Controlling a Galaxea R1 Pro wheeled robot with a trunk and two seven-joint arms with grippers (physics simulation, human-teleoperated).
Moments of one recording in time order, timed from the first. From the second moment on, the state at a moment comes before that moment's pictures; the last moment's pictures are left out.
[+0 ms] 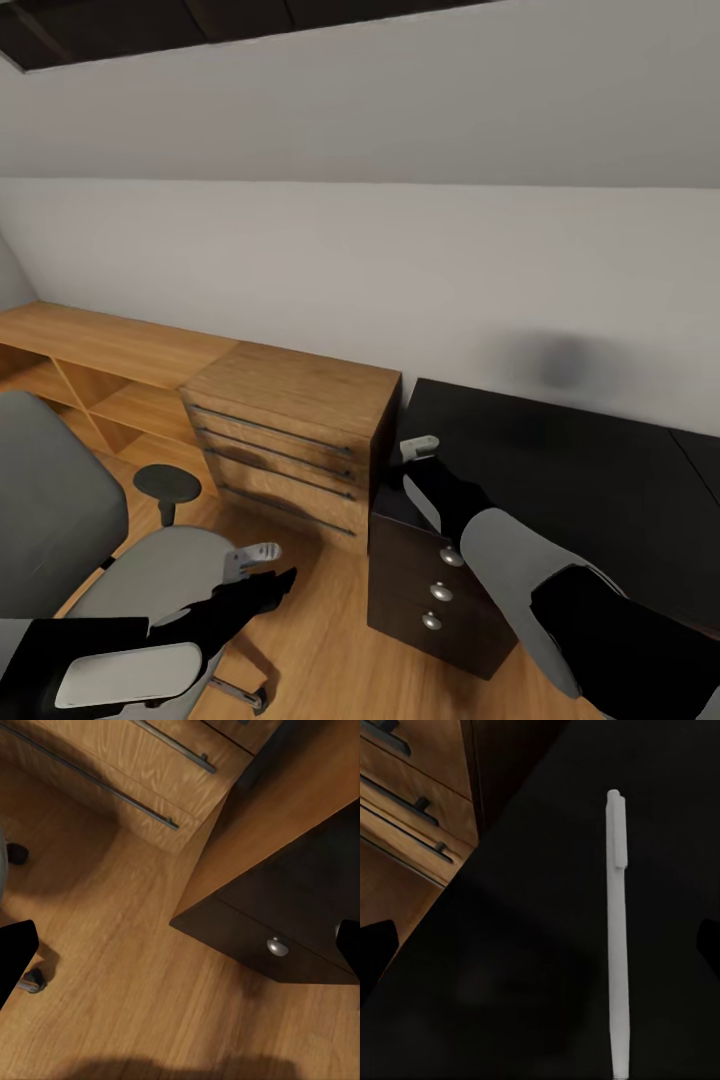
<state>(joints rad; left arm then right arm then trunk) -0.93 0.59 -1.76 -1.57 1.76 -0.38 0.74 -1.03 0.17 0.42 -0.35 -0.24 0.45 -0.20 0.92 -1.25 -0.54</state>
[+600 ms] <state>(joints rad) -0.93 0.59 -1.76 -1.57 1.76 -0.38 0.74 -1.03 0.15 0.34 -0.35 -0.25 0.54 -0.21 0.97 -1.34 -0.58</state>
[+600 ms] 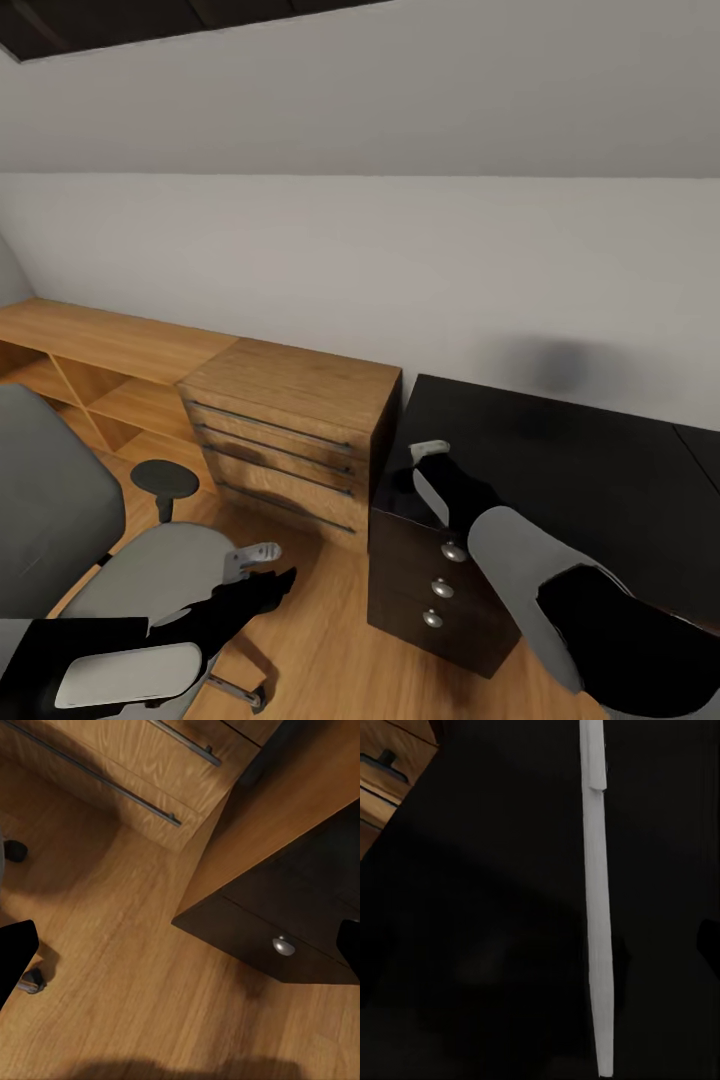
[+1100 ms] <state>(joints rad) -0.93 0.59 -1.76 -1.57 1.76 -0.38 0.74 -1.03 0.12 0.30 -0.36 -0.26 0.55 -0.21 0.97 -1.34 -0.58</state>
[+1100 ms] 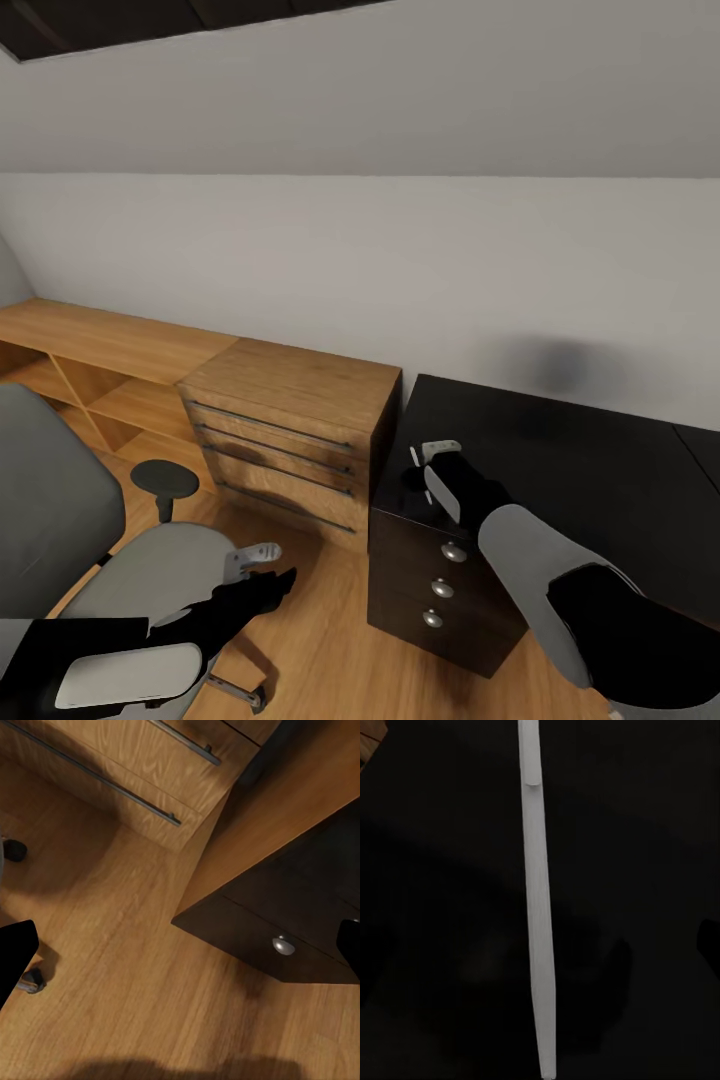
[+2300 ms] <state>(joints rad) -0.93 0.59 -1.77 -1.57 1.76 -0.38 0.75 -1.03 0.12 0.30 -0.37 -0.26 0.55 -0.21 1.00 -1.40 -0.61</state>
